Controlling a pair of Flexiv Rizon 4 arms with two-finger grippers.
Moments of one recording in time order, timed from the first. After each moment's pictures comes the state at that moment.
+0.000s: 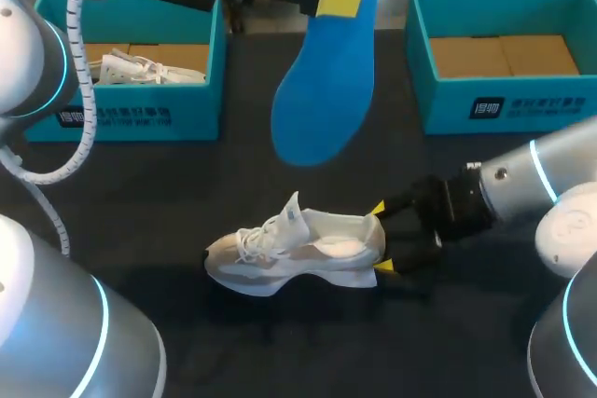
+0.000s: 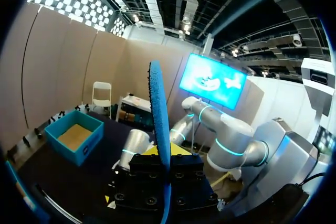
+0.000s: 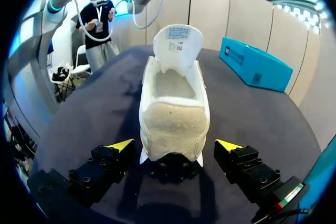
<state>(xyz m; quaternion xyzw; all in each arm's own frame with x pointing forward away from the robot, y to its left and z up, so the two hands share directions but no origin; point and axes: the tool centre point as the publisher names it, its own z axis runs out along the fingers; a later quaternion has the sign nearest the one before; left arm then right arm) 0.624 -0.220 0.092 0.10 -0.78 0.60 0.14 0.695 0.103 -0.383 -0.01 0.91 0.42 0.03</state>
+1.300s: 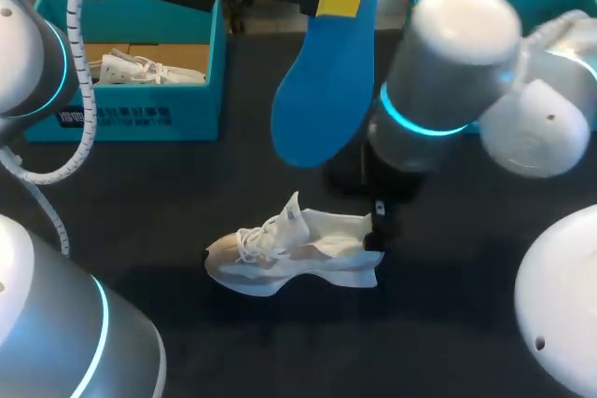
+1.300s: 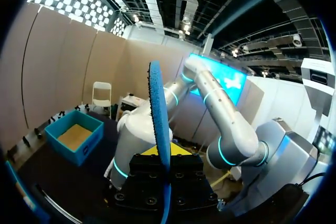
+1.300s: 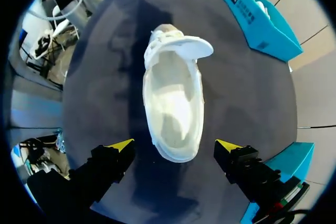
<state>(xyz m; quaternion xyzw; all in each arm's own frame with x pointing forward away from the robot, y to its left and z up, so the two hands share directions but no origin) 0.624 -0.220 0.092 0.10 -0.78 0.60 0.14 0.684 0.120 -0.309 0.02 1.00 0.06 0.05</state>
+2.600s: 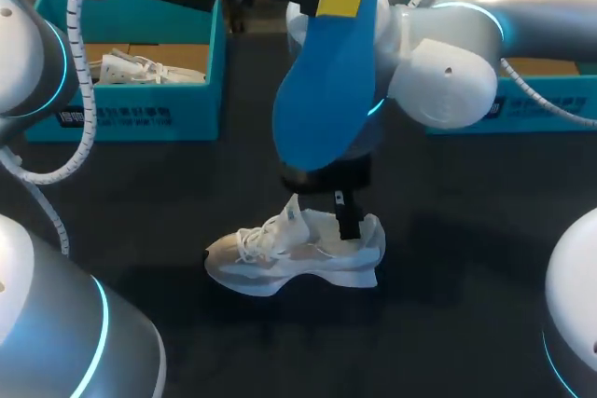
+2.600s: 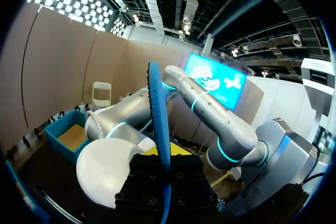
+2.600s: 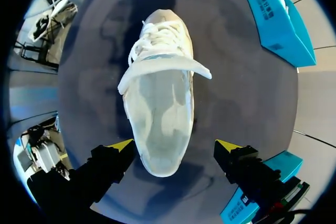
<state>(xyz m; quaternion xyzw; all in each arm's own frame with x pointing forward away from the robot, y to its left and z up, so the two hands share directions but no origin) 0.624 -0.220 0.092 0.10 -0.78 0.60 0.14 0.709 0.149 -0.309 -0.02 1.00 -0.04 0.04</state>
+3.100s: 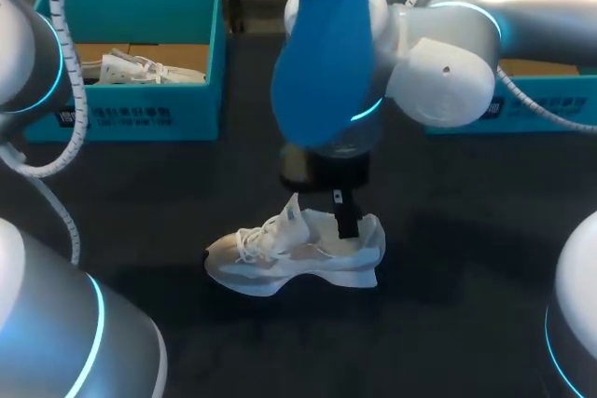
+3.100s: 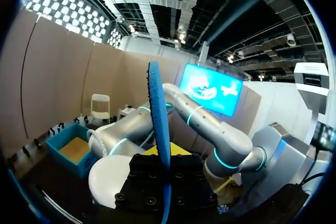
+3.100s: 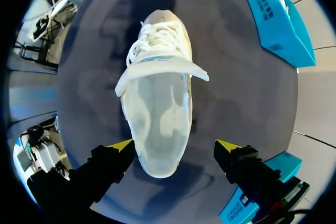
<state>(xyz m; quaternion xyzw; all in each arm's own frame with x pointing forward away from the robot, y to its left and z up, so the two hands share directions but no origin) 0.634 -0.209 0.123 0.09 -0.75 0.64 0.13 0.712 0.150 -0.309 -0.02 1.00 -0.04 0.05</state>
